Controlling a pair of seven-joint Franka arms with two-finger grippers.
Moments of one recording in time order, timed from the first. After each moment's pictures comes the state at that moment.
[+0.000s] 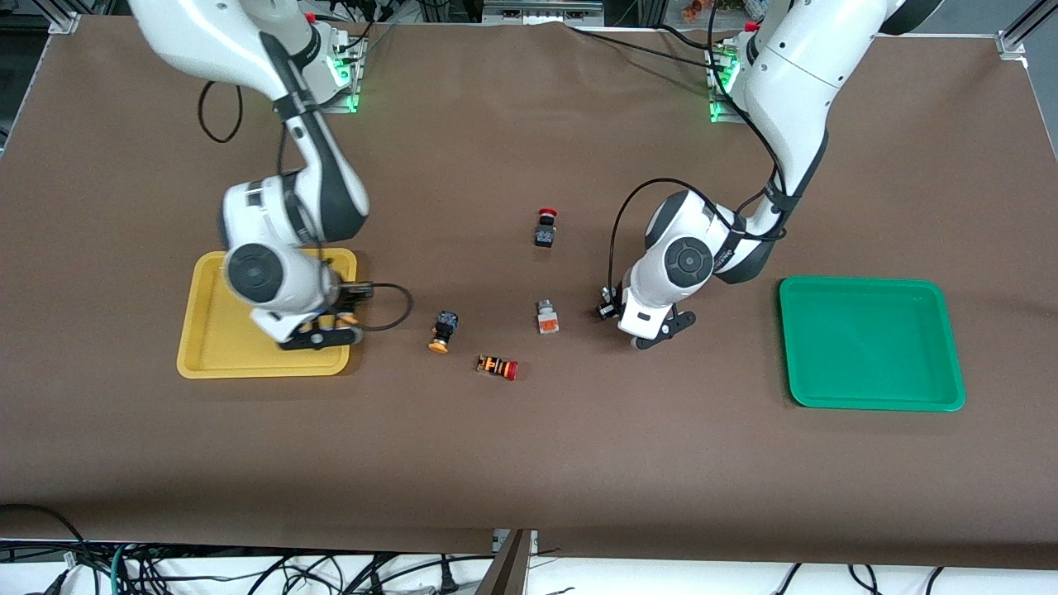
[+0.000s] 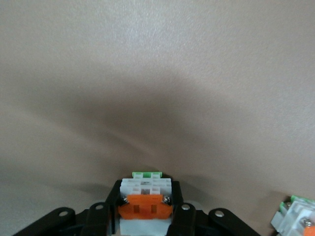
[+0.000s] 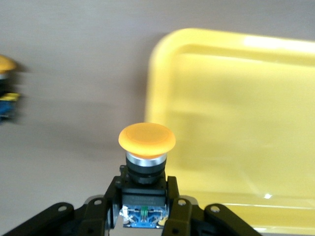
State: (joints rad) left arm -0.28 0.69 -0.25 -1.78 -0.07 2.43 -0.93; right arm 0.44 0.51 -0.21 -1.72 0.09 1.99 0.05
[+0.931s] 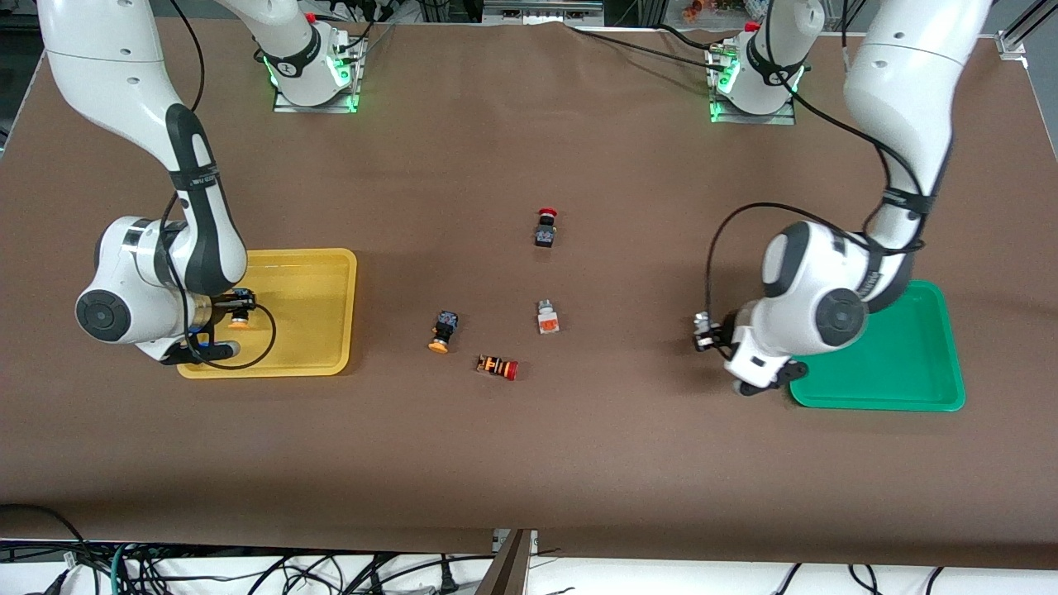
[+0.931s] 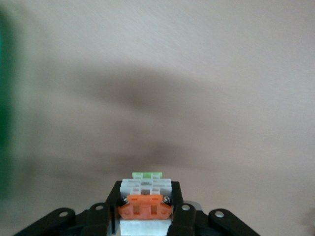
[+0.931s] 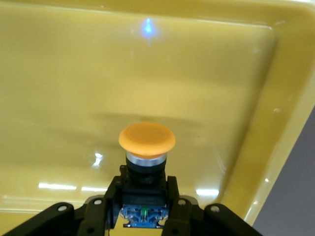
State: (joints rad) left arm 0.02 0.64 -0.22 -1.62 -0.07 2.09 -0.39; right arm 0.20 0.63 -0.30 -1.75 0.09 2.01 -0.22
